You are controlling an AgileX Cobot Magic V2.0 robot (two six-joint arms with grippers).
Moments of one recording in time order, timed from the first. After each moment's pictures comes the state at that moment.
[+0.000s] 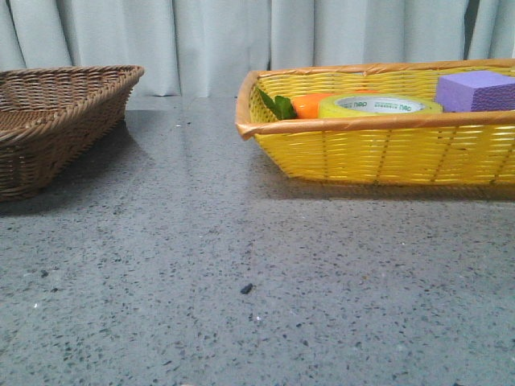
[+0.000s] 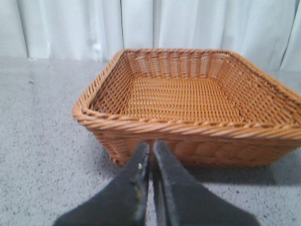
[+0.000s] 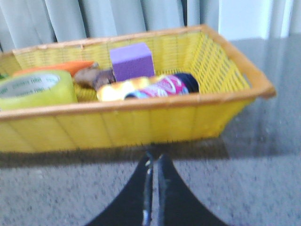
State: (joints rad) left arm -0.01 -0.01 0.00 -0.08 0.12 0.00; right arm -0.08 -0.01 0.01 -0.06 0.13 0.13
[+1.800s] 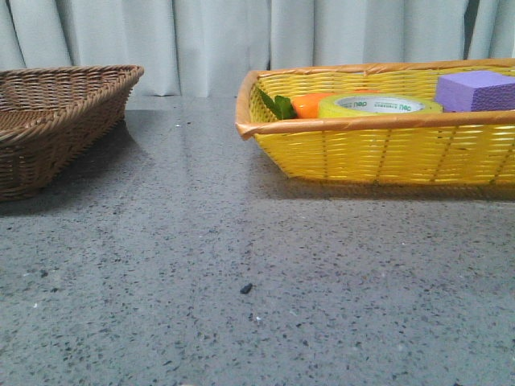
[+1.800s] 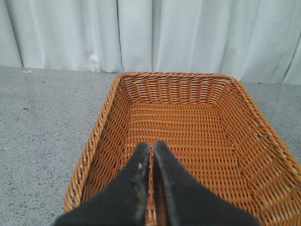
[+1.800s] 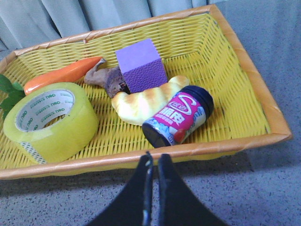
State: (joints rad) left arm -0.01 0.49 -0.40 -0.08 0.15 0.00; right arm -0.08 0.43 -0.47 0.07 0.47 0.13
